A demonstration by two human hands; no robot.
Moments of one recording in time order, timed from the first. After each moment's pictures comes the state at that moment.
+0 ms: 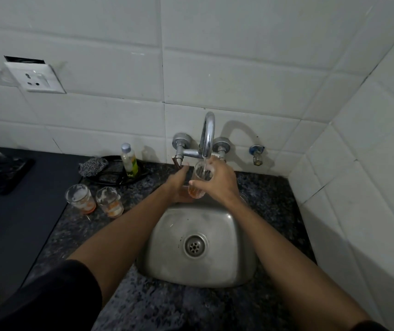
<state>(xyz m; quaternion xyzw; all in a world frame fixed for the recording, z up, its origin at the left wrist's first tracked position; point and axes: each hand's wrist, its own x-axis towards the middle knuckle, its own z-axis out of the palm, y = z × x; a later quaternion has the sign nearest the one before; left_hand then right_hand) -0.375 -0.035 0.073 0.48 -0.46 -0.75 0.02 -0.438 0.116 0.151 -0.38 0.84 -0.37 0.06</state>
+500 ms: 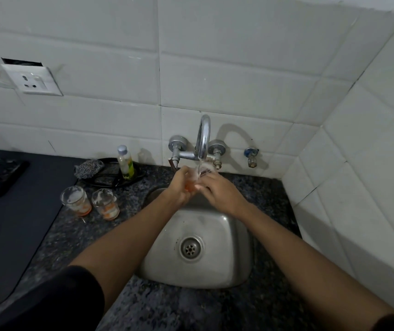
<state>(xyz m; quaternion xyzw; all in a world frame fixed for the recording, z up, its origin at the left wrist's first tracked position) -0.387 -0.010 0.088 0.35 -0.28 -0.88 0.11 -0.446 0.146 0.154 -0.62 0.76 -0.18 0.00</state>
